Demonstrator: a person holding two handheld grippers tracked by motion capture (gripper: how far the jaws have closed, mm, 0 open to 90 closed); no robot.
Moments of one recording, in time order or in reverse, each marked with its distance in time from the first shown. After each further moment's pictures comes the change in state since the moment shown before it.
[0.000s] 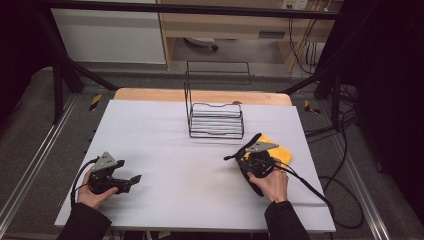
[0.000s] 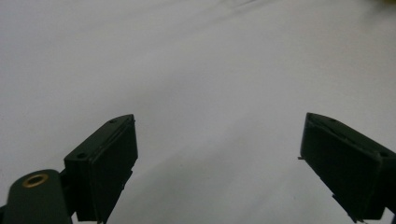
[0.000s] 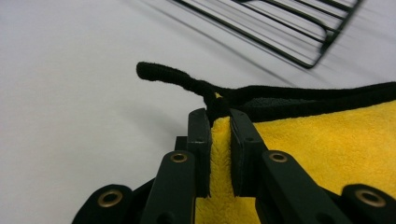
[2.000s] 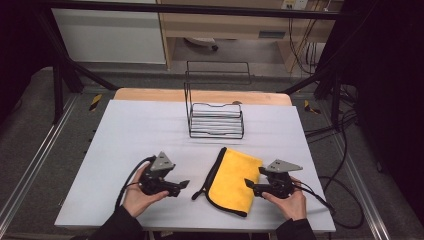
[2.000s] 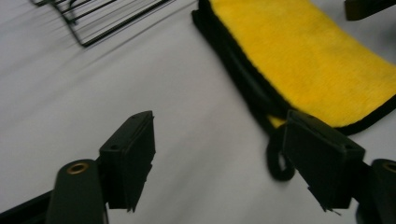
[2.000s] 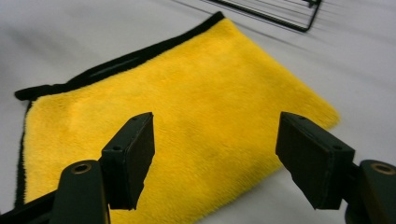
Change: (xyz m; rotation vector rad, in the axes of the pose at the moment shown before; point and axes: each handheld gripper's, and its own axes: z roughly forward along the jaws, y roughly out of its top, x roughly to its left) left arm -0.123 0.077 0.050 0.086 -0.139 0.123; right arm -0.007 -0.060 -0.035 -0.109 0.048 0.057
